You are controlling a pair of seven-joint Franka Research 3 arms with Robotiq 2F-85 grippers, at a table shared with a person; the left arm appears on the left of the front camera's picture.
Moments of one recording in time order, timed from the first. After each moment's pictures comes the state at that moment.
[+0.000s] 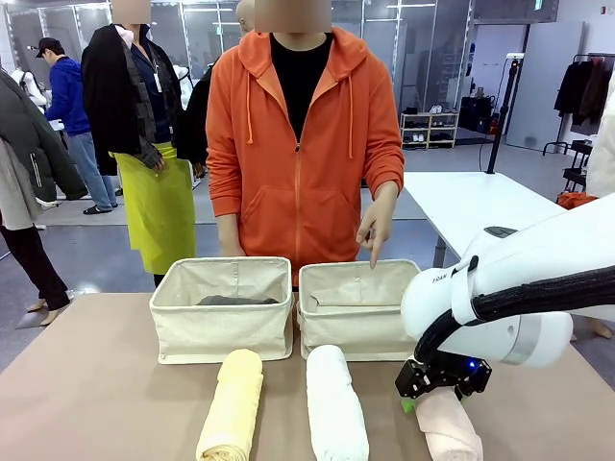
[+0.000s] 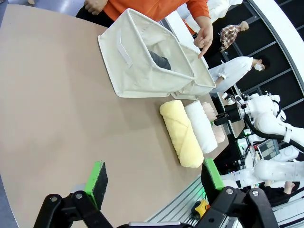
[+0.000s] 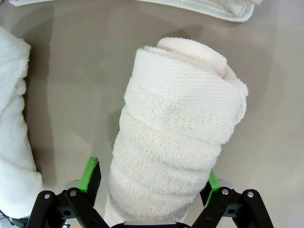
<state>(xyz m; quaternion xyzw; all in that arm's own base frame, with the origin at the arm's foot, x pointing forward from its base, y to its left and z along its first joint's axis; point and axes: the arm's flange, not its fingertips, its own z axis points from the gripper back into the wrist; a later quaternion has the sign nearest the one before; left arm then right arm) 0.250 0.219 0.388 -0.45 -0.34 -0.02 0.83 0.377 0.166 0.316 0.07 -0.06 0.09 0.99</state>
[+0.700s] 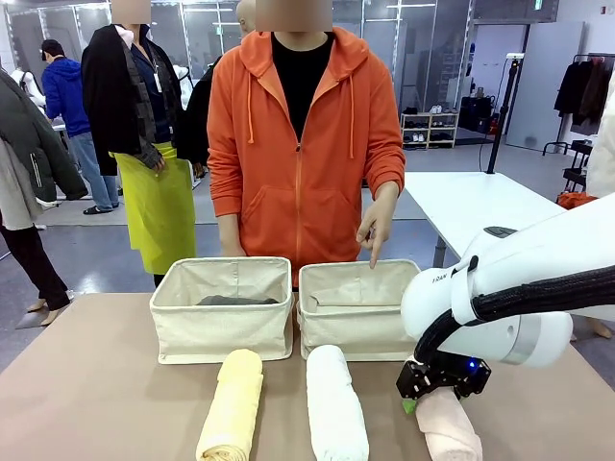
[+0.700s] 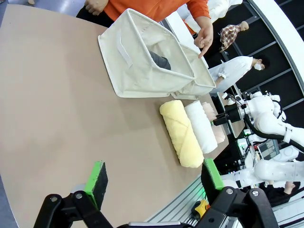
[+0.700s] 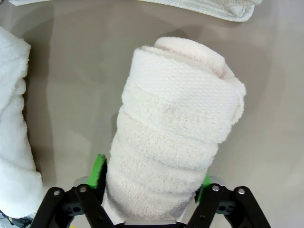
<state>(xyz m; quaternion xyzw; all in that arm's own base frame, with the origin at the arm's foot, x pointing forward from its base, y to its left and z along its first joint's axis) 0.250 0.219 0.388 -0.45 -0.34 -0.02 0.83 0.377 0.166 0.316 0.07 -0.06 0.09 0.99</state>
